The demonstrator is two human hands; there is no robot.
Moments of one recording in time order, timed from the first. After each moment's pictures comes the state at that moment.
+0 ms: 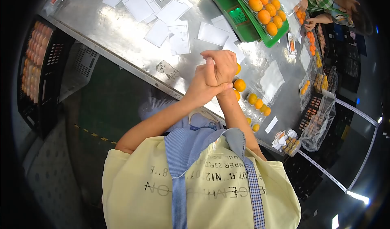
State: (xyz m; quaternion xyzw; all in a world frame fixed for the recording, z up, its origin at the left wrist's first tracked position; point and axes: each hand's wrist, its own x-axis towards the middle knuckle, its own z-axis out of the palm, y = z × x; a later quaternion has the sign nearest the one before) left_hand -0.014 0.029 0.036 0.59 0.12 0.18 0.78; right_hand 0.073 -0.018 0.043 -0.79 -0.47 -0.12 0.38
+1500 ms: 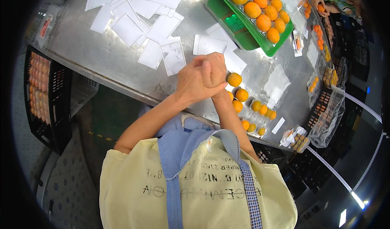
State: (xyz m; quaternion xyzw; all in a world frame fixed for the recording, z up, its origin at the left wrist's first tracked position) left_hand 0.043 0.082 0.025 0.85 0.11 0.16 0.49; right_hand 0.117 0.003 0.006 -0.79 -0.41 -0.01 0.46
